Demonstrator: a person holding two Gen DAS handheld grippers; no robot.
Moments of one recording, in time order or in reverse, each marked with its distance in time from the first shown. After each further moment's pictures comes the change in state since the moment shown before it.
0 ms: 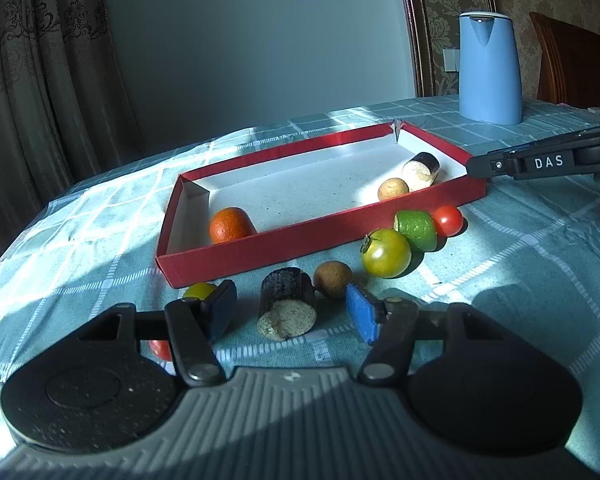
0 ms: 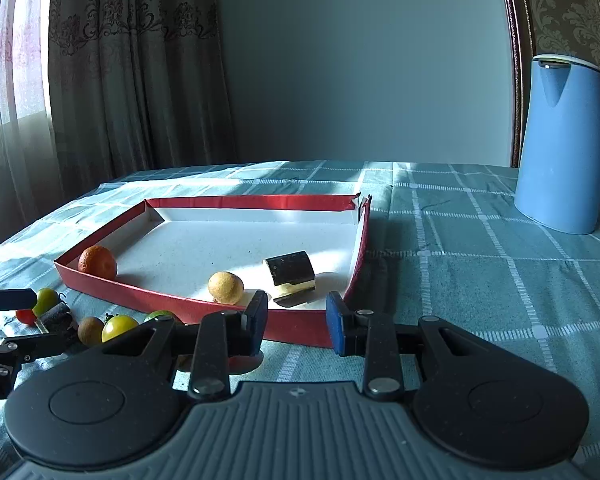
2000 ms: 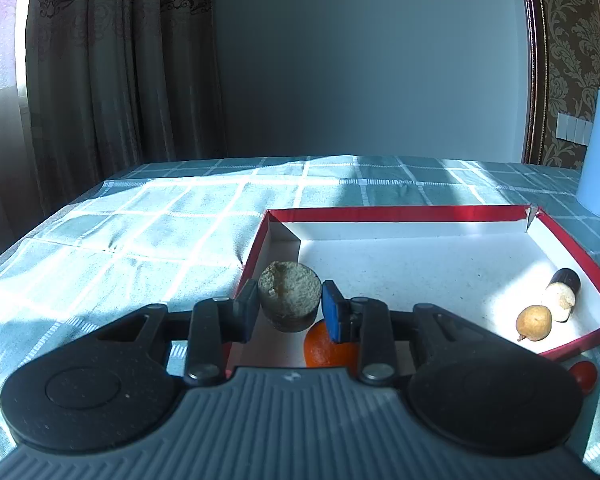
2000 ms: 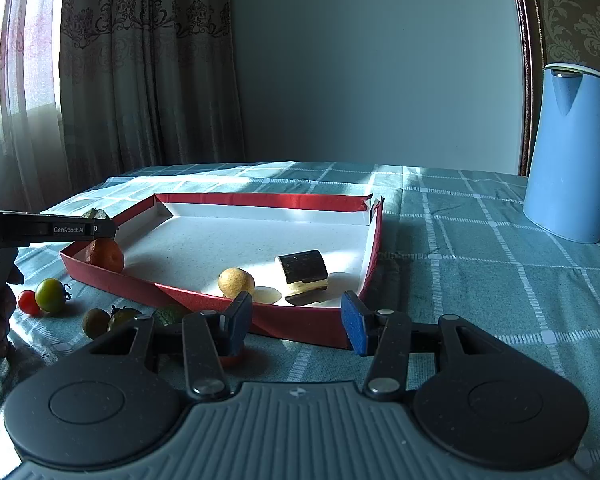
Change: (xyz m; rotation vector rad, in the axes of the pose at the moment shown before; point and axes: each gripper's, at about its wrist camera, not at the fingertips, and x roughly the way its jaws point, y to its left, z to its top) left arm 0.076 0.058 0.053 -0.256 -0.043 0.220; right arm 0.001 0.007 -0.004 -0.034 -0.006 0.016
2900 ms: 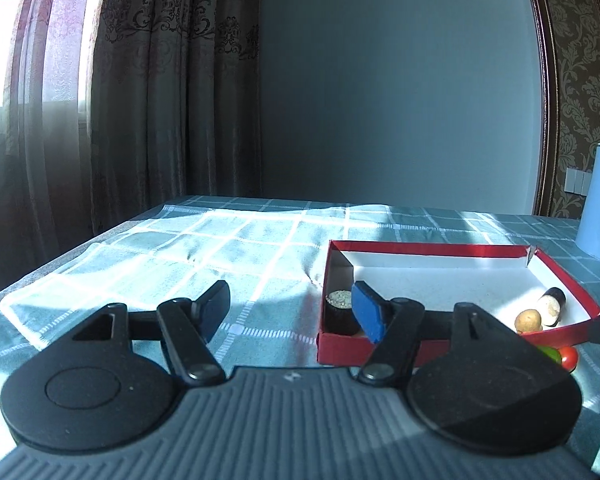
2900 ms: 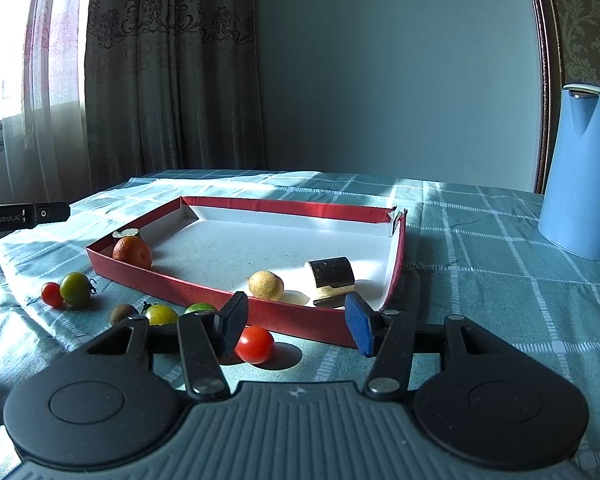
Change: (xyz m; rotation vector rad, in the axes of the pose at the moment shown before) left arm -0.088 0.059 -0.030 -0.097 -0.155 0.056; right arm -0.010 0.015 -0.003 -0.057 -0.028 0.049
